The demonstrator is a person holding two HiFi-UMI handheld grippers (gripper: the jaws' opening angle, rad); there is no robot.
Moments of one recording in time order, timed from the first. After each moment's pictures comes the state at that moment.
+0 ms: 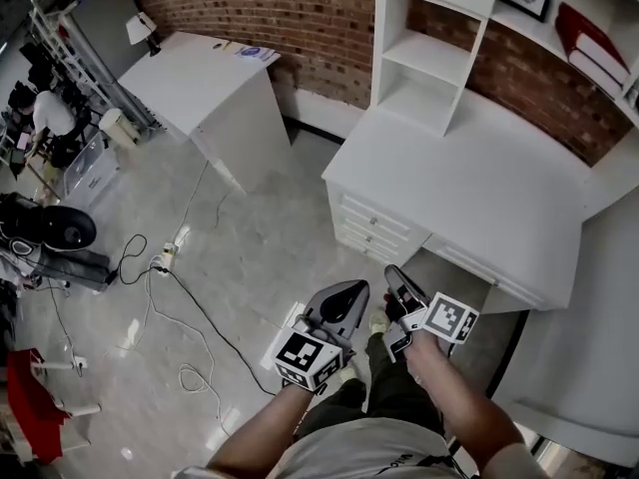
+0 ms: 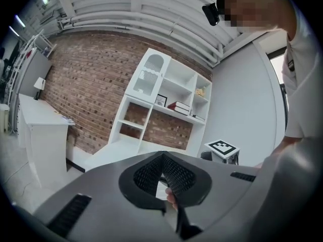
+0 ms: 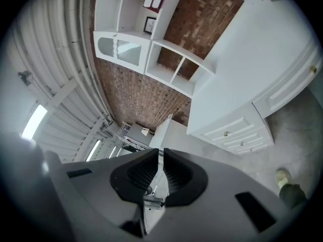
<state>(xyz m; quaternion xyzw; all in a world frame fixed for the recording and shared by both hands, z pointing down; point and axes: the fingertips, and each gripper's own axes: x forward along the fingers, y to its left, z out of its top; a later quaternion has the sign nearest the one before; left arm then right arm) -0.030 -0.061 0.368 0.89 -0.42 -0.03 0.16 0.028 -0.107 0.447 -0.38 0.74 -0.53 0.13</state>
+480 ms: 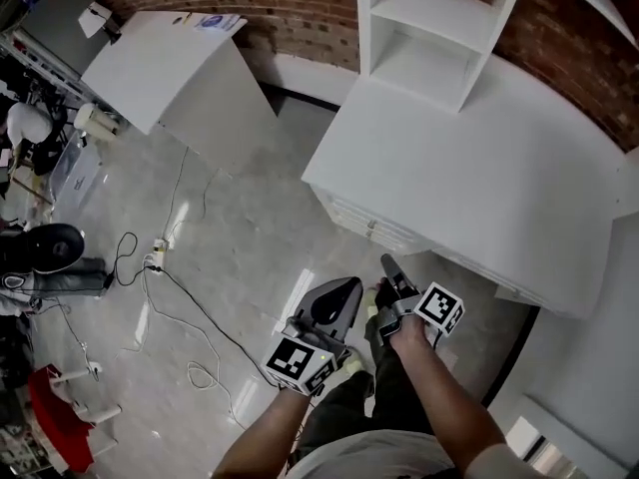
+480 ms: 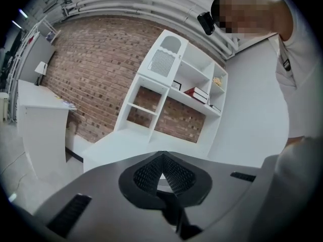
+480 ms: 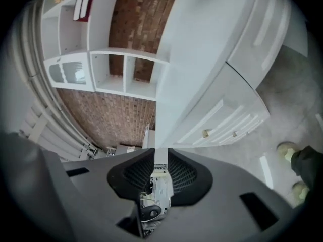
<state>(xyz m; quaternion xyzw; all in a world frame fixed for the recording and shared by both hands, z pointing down) -0.027 -0.202 0.466 0.88 -0.43 0.00 0.20 0.043 -0.246 0.614 -0.42 0.62 -0.63 0.21</state>
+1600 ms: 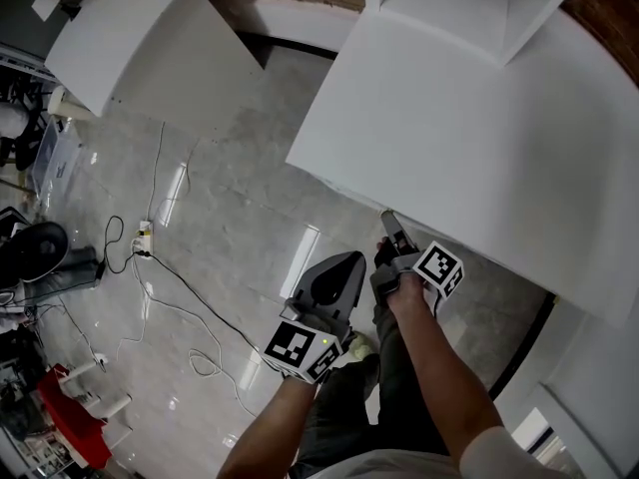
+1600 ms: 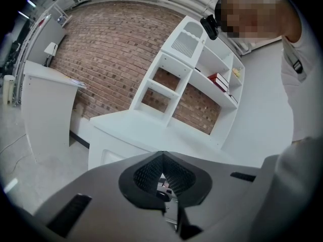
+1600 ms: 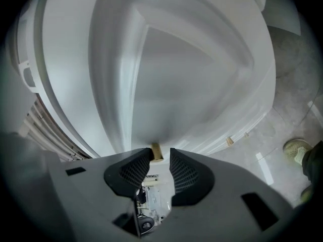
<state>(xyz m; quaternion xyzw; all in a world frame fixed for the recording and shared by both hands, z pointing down) -0.049 -0.301 0.626 0.86 -0.44 0.02 0.27 0.019 -0.353 0.810 -0.45 0.55 -0.67 0.22</state>
